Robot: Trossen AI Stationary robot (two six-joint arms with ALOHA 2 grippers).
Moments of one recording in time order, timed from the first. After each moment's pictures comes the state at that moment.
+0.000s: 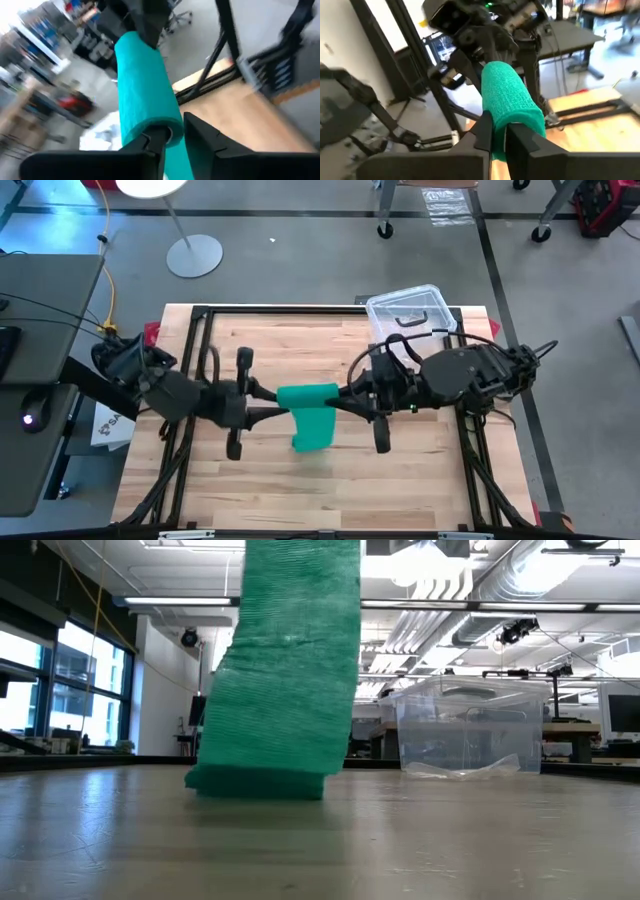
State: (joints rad) left arm -0.58 1.60 2.21 -0.99 -0.58 0.25; right arm 0.42 1.76 2.34 -0.78 0.38 0.31
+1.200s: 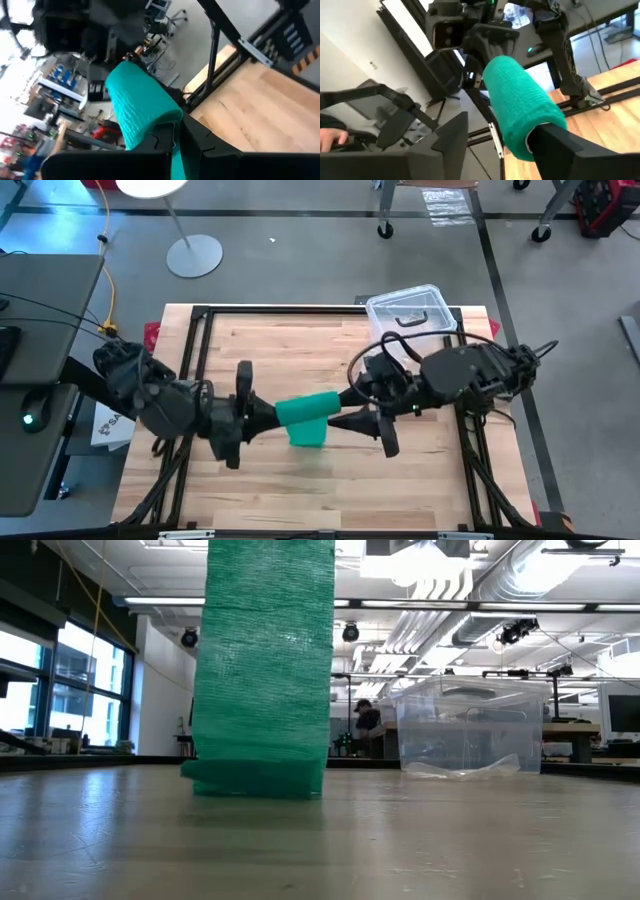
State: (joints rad) left arm -0.64 1.64 2.21 -0.93 -0.66 0.65; right arm 0.41 1.77 2.34 -0.77 0.22 0.54
